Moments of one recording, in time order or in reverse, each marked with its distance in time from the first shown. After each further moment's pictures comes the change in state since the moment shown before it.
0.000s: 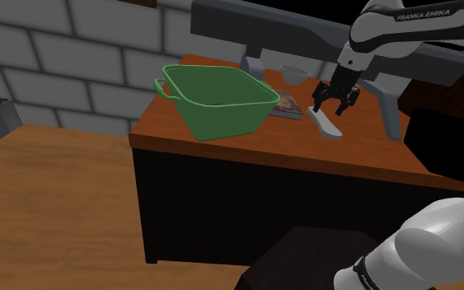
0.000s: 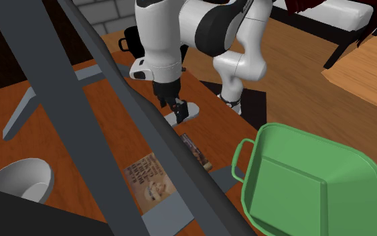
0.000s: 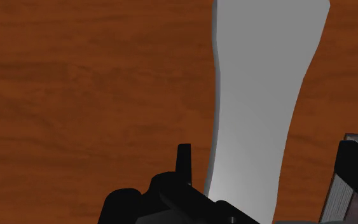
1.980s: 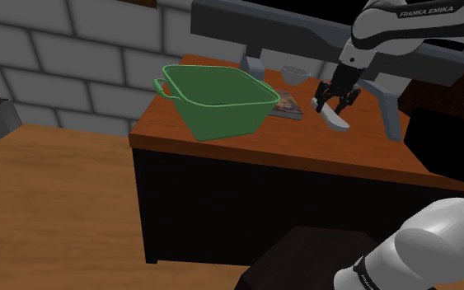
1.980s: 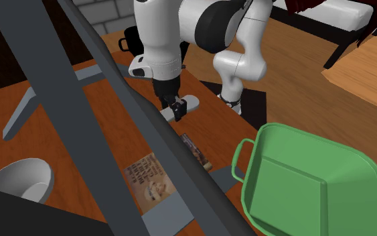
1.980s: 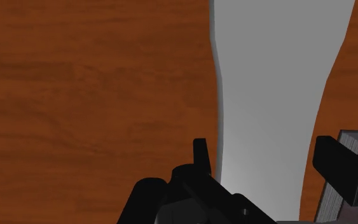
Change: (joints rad) arm -0.001 -0.003 0.000 0.017 0.000 -0.020 0.002
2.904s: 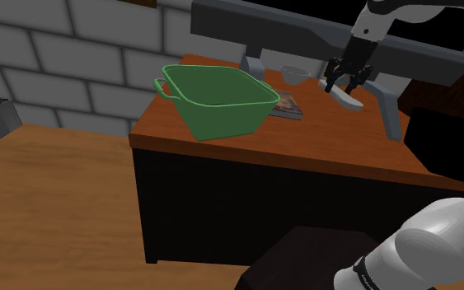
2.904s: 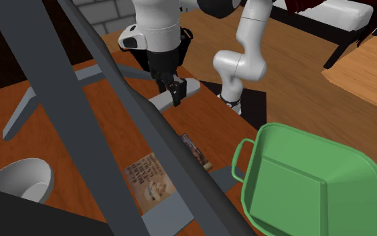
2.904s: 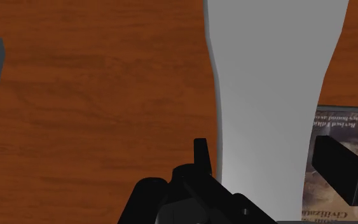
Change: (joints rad) arm 0.006 0.013 0.008 0.202 0.008 -0.189 0.000
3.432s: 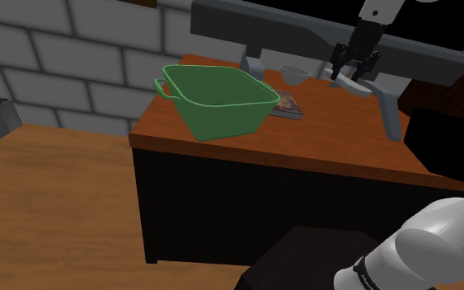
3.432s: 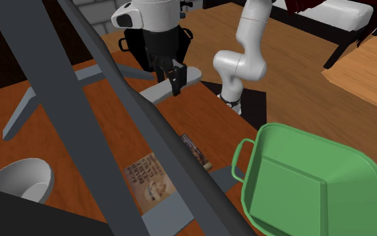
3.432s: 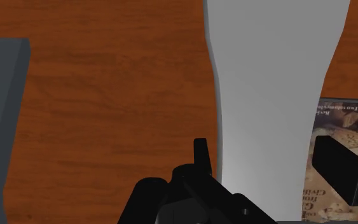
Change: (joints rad) arm 0.004 0.025 0.003 0.133 0.006 -0.108 -0.001
